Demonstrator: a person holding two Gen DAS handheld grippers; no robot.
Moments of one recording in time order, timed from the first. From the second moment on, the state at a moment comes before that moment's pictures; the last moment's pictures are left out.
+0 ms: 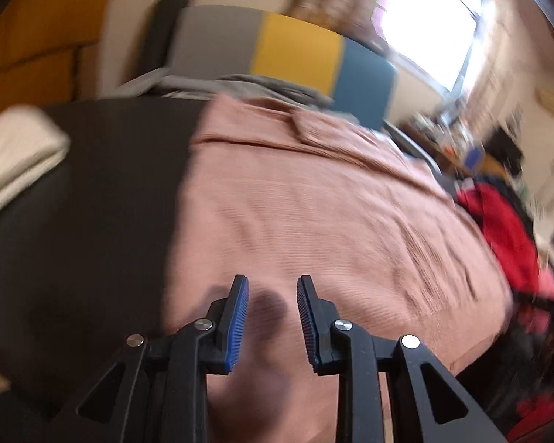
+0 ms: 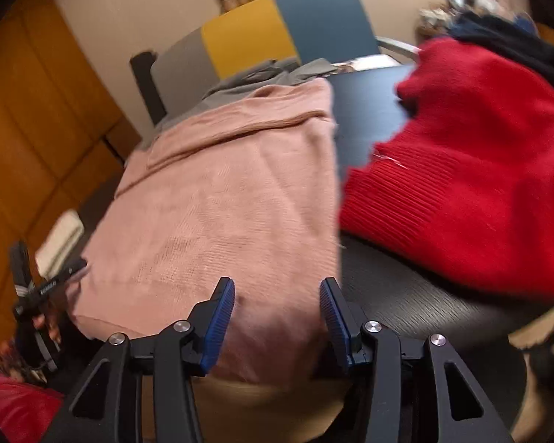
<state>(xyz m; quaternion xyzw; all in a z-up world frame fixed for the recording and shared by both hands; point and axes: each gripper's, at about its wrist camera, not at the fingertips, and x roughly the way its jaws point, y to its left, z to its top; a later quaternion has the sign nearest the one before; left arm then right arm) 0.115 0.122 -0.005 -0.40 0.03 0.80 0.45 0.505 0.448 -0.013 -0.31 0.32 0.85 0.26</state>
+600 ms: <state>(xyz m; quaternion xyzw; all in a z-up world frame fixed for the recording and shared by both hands) 0.093 0.070 -0.051 -0.53 -0.16 0.67 0.50 0.518 0.457 -0.046 -0.27 0.41 0.85 0.19</state>
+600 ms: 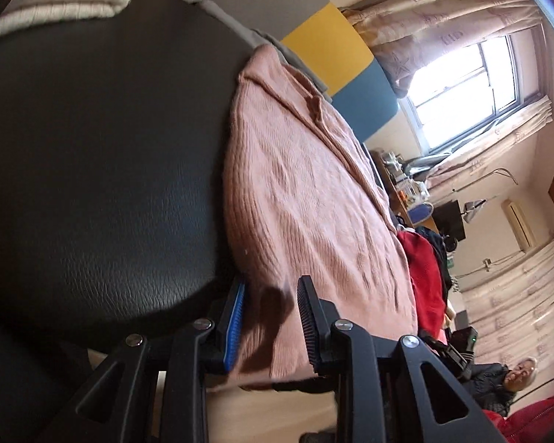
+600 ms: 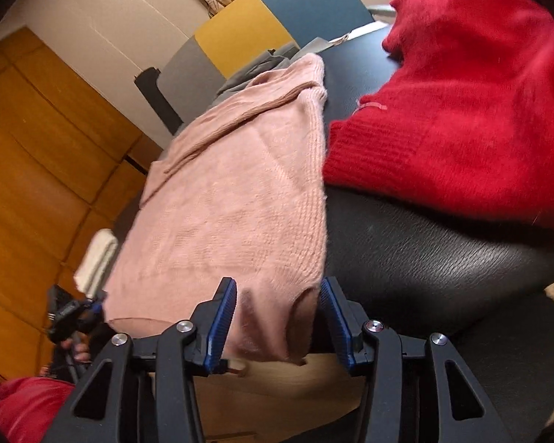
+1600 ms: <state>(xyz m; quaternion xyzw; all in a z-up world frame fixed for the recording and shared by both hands) 0.111 0.102 -0.059 -0.58 -0.16 0.58 0.55 0.505 0.444 -0.070 -0.28 0.46 0.84 0.08</state>
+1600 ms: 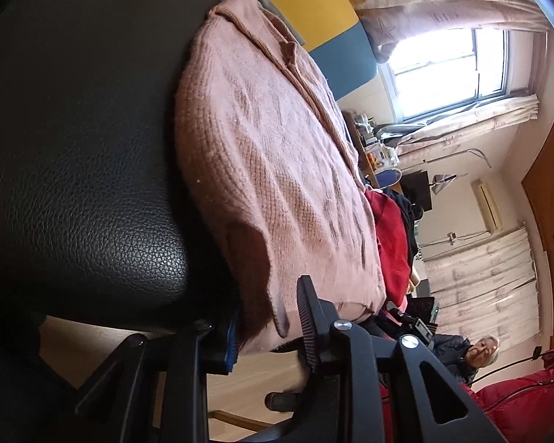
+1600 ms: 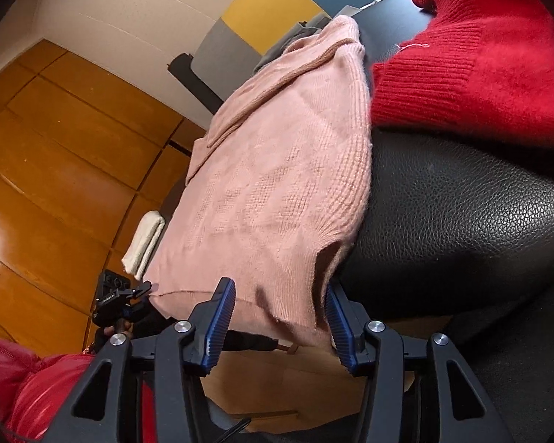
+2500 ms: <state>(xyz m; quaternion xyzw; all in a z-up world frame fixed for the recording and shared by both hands) 0.139 0.042 -0.003 -0.53 -0.21 0.57 0.59 0.515 0.421 -0.031 -0.18 0.51 0.84 0.01</state>
